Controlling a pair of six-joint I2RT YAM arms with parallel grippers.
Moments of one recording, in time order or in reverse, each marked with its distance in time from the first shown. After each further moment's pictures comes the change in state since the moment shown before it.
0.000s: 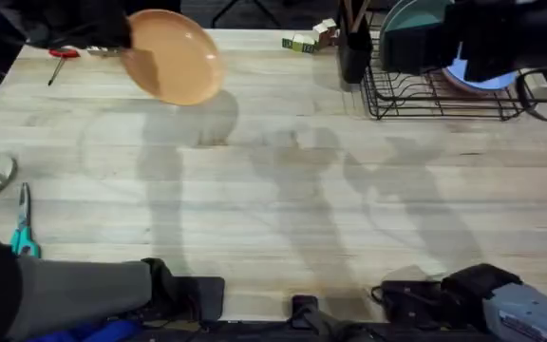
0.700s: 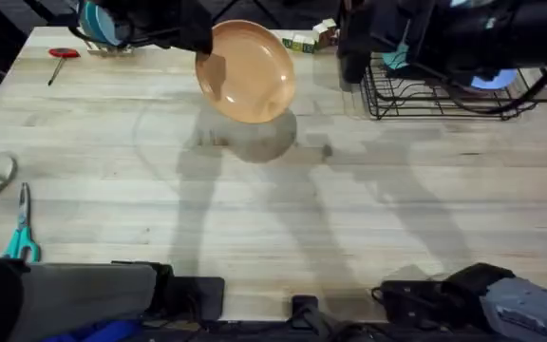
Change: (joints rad) left arm -0.299 0.000 0.000 -0.025 0.079 -0.008; right arm 0.080 0.140 0.000 0.026 -0.032 0.516
